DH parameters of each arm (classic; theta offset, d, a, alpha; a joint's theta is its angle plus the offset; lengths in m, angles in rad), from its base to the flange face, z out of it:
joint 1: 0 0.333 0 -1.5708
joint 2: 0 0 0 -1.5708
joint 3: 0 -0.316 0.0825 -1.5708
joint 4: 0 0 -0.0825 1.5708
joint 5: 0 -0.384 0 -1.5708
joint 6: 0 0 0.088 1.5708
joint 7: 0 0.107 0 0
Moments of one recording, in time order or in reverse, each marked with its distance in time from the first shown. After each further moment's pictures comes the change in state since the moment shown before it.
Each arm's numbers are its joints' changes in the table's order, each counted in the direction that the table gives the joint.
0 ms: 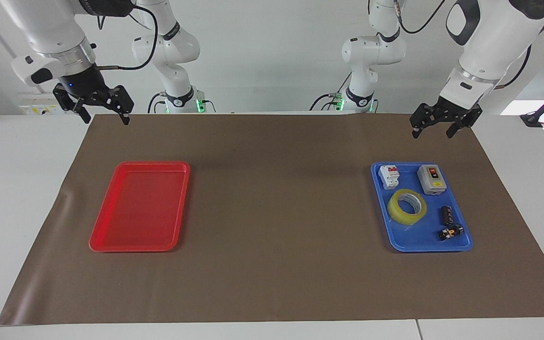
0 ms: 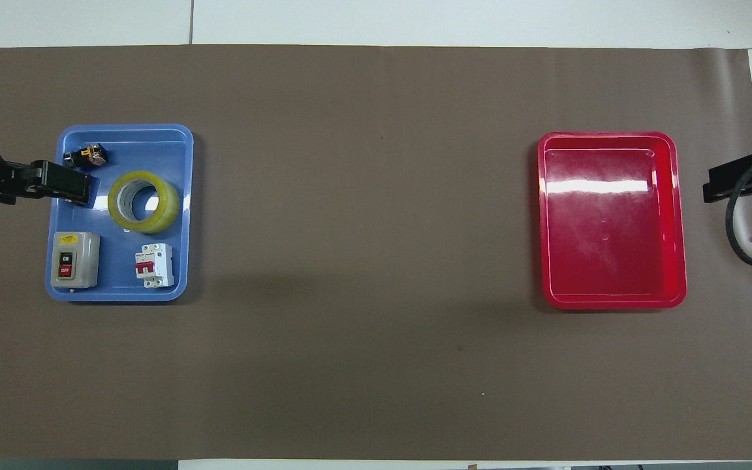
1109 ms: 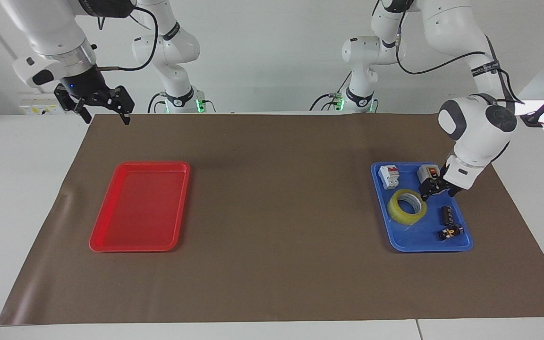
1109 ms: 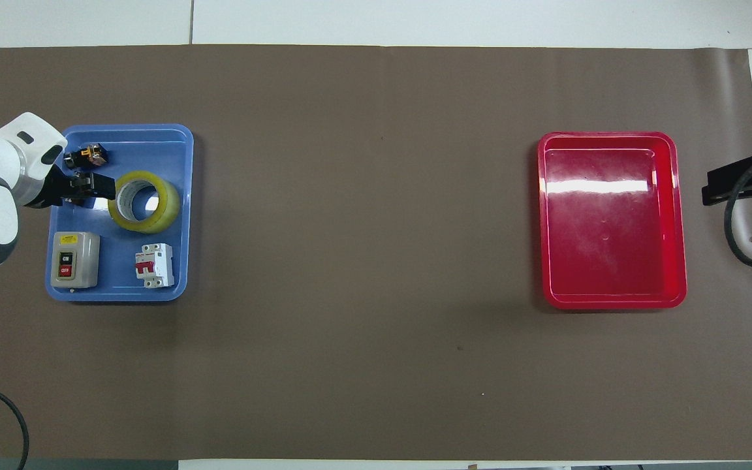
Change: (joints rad) left arm -0.011 0.225 -0.167 -0.309 -0.001 0.577 0.049; right arm 0.000 0.000 0.000 -0.003 0.000 -0.007 0.000
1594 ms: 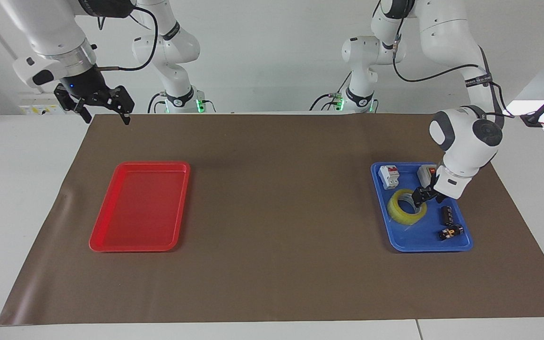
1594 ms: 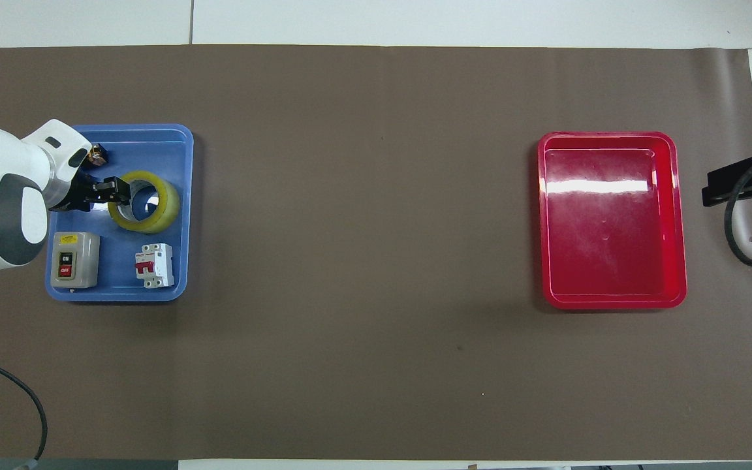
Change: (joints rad) left arm -0.022 0.053 0.001 -0.020 0.000 0.042 -0.084; right arm 0.000 0.000 0.000 0.000 0.000 -0.004 0.000
